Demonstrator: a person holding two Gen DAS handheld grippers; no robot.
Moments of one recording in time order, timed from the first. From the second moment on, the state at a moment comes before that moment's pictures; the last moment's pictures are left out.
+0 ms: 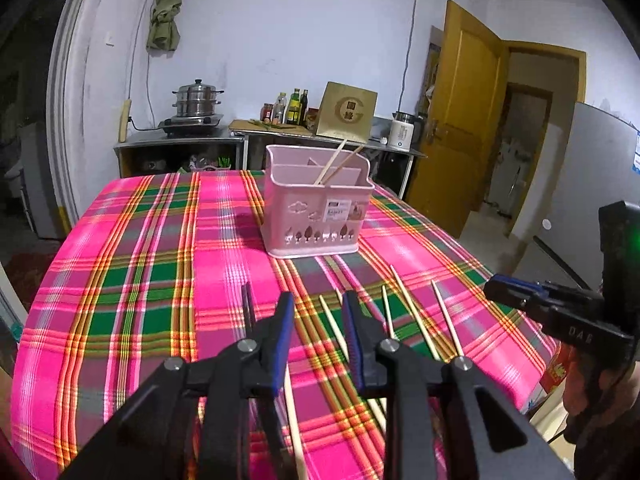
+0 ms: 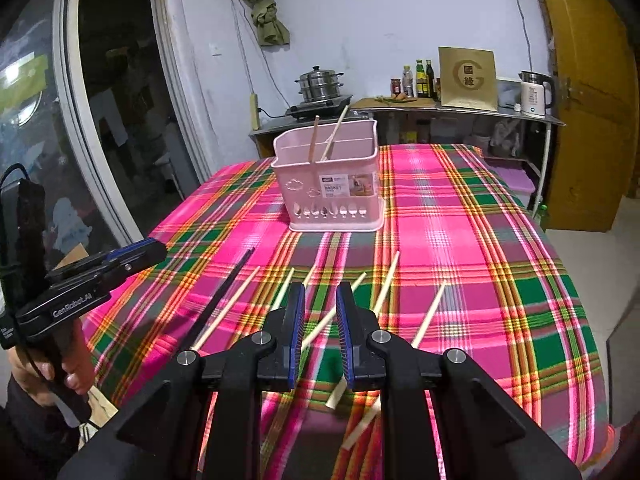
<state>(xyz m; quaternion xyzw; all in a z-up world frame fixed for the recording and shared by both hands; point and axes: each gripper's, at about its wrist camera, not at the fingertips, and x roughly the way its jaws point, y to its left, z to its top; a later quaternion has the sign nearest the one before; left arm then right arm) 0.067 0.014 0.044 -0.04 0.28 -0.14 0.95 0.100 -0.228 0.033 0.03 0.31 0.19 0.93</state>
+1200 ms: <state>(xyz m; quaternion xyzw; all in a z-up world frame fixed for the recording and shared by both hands) 0.170 -0.004 -0.037 0.02 0.45 -0.12 0.88 0.222 -0.234 -0.036 0.02 0.44 0.12 0.89</state>
